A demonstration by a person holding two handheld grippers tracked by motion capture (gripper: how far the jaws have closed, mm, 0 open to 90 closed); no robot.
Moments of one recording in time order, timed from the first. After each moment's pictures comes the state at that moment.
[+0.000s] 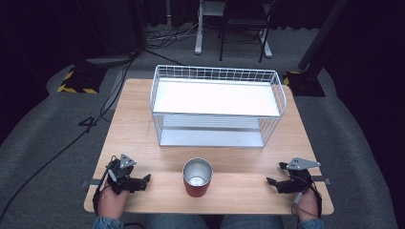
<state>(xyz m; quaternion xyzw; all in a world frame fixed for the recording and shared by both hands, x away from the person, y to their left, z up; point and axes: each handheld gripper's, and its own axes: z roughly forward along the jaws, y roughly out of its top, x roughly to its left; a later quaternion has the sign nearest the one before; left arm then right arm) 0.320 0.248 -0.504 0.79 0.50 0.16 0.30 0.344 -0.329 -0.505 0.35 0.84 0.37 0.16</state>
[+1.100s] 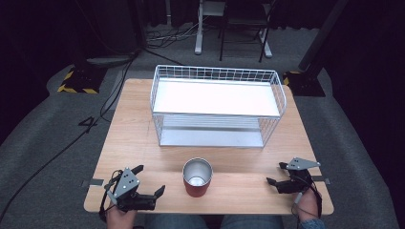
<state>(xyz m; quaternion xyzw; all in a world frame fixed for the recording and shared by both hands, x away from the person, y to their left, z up) 0.252 0.210 -0.461 0.76 0.36 0.20 0.50 0.344 -0.329 -0.505 0.35 0.84 0.37 0.16</state>
